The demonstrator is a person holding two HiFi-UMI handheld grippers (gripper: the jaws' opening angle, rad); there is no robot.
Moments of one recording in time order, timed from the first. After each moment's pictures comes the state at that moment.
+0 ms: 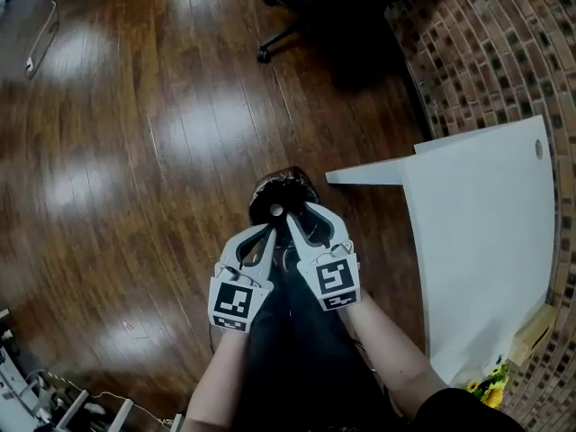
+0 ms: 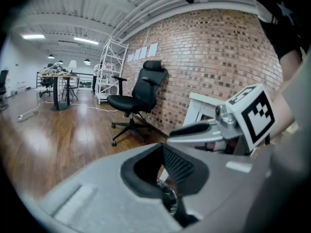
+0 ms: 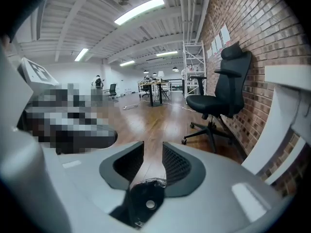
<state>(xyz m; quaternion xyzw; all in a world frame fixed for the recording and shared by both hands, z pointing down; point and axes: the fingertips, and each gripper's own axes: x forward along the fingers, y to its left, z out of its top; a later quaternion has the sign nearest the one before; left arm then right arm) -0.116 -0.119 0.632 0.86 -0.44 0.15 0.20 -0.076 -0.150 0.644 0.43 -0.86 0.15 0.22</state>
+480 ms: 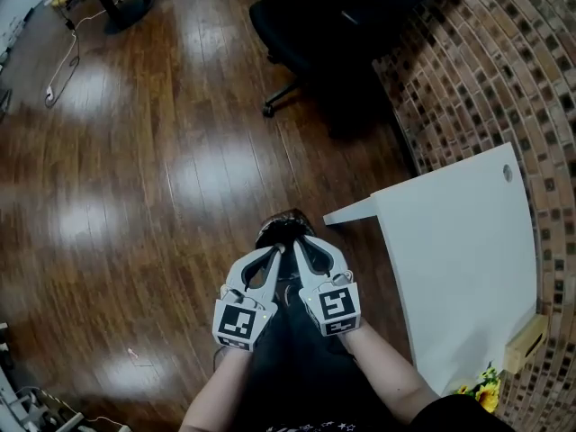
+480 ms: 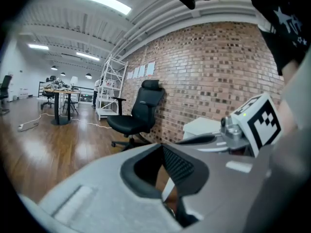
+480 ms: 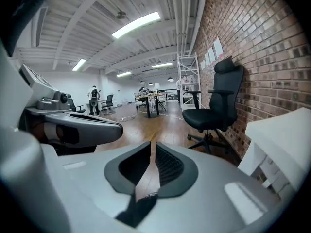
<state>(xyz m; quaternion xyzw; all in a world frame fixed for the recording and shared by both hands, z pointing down) -0.115 -0.125 0.526 0.87 -0.45 0.08 0.15 -0.071 -0.141 0.555 0.47 -0.86 0.14 0.17</state>
